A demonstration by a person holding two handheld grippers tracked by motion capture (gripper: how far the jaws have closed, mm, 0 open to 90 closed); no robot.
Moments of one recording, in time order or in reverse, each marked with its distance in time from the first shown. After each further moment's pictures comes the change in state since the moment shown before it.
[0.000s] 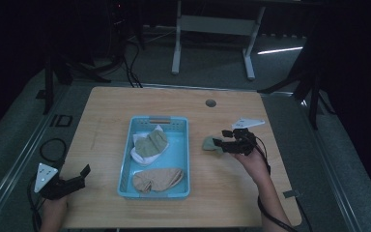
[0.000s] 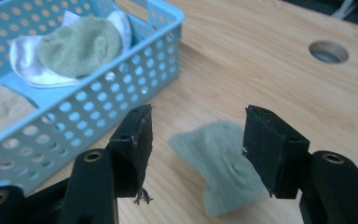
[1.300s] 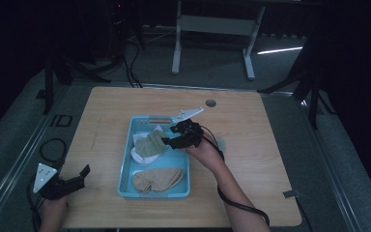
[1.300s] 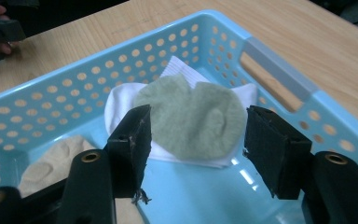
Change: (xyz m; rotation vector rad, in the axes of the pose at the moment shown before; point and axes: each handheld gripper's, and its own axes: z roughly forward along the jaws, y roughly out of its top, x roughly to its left) left arm 0.001 0.000 -0.001 -0.006 -0.012 -0.008; right arm 0.103 0.084 0.091 0.065 0.200 -0.161
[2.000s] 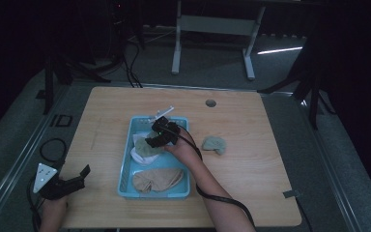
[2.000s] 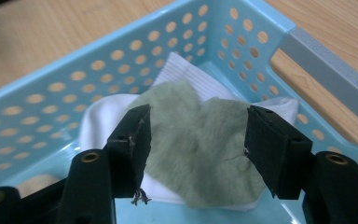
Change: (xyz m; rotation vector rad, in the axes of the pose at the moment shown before) left arm 0.000 0.000 0.000 0.001 -0.003 0.004; right arm 0.016 0.025 0.072 0.147 -0.078 0.023
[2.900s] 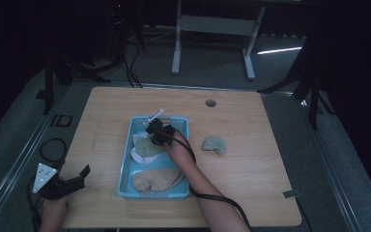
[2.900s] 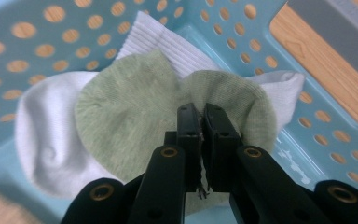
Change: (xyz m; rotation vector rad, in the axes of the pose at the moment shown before) left arm 0.000 0.000 0.000 -0.001 -0.004 -0.001; right arm 0.004 0.001 0.028 0.143 -0.111 0.002
